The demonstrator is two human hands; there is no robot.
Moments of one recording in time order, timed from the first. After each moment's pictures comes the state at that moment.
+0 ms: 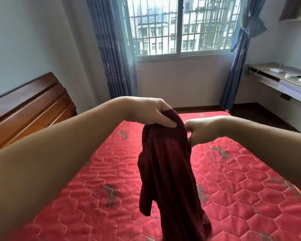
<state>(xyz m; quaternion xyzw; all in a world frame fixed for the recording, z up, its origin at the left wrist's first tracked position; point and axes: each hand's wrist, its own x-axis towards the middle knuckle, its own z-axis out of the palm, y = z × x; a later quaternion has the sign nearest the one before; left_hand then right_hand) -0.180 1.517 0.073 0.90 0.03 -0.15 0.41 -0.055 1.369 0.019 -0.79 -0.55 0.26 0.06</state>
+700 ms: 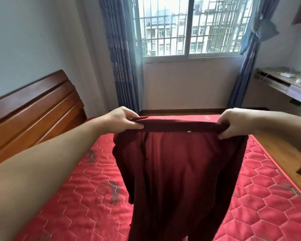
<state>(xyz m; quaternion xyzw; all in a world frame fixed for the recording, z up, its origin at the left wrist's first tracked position) -0.234 1.603 0.014 0.90 0.18 0.06 0.39 0.012 1.323 0.020 -0.87 -0.48 0.08 0.01</state>
